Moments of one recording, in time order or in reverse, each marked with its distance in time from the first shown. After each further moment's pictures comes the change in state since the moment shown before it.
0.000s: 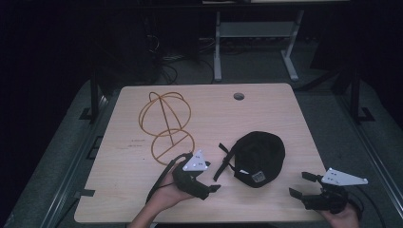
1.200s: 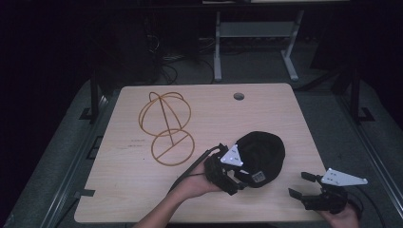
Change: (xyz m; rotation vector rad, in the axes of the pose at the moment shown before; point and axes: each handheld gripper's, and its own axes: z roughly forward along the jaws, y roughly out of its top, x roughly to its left) left arm -0.016 0.065 0.053 0.075 -0.115 0.130; right arm 0.001 0.000 0.000 -0.001 0.011 -0.003
